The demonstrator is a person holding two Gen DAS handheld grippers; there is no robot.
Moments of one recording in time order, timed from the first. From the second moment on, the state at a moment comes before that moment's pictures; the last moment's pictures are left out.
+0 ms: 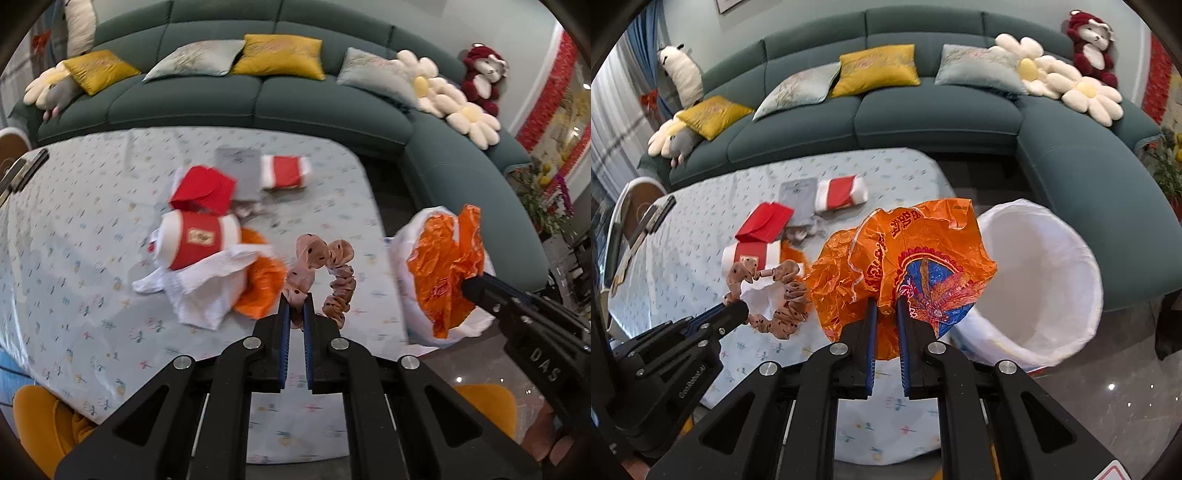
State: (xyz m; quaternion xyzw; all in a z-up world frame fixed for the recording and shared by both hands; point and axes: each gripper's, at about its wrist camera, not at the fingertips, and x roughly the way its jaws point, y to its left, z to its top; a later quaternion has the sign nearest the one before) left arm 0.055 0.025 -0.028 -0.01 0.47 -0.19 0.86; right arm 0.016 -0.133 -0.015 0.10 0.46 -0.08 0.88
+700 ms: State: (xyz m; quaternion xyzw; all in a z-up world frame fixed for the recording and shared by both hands) left arm 0.039 -0.149 -0.009 0.05 0.44 -0.30 0.84; right arm -0.032 -0.277 -0.022 0.16 0.43 -0.19 0.87
